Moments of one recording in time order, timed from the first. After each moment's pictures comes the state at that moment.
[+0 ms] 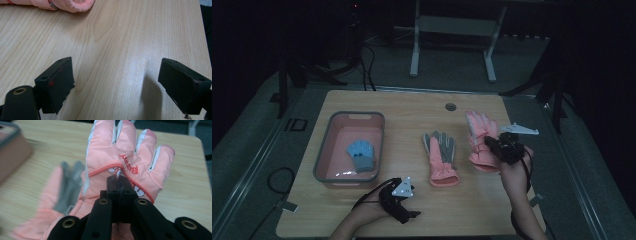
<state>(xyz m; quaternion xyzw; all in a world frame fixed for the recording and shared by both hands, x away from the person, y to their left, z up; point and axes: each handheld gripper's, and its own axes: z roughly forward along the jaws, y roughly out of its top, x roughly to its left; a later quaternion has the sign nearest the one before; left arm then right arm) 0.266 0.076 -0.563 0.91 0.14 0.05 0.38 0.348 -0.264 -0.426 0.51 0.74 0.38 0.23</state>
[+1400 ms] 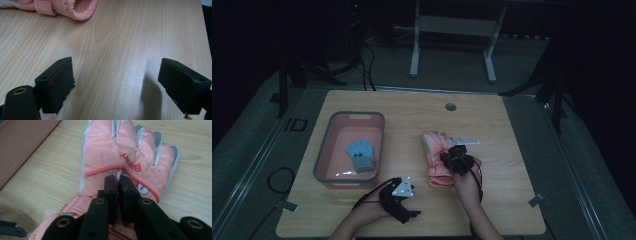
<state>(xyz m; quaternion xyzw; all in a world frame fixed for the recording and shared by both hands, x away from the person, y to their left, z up) 0.266 0.075 -0.562 0.91 0.14 0.05 0.38 0.350 -0.151 -0.502 0.50 0.78 0.36 0.14</state>
